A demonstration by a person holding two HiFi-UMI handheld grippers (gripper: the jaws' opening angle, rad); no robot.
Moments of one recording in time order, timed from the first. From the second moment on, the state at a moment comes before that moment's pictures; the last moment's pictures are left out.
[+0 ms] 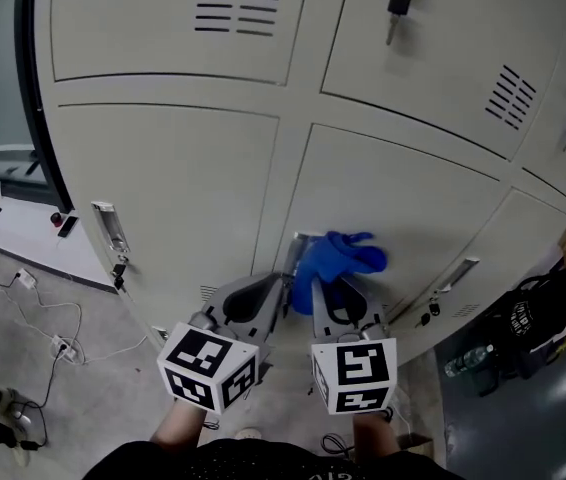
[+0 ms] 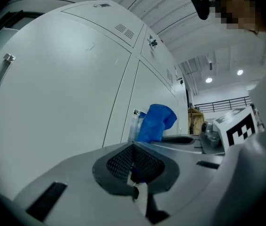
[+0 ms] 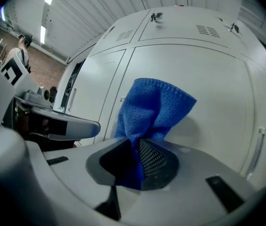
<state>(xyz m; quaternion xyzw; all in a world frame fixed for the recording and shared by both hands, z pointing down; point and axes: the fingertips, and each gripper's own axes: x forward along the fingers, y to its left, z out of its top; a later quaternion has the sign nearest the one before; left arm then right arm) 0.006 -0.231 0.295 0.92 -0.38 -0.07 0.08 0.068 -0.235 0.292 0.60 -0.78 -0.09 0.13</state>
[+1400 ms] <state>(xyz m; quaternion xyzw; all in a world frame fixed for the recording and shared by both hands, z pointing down) 0.097 -0.199 0.316 0.96 -0.26 -0.03 0.10 0.187 -0.223 0.299 0.68 -0.72 0.01 0.08</state>
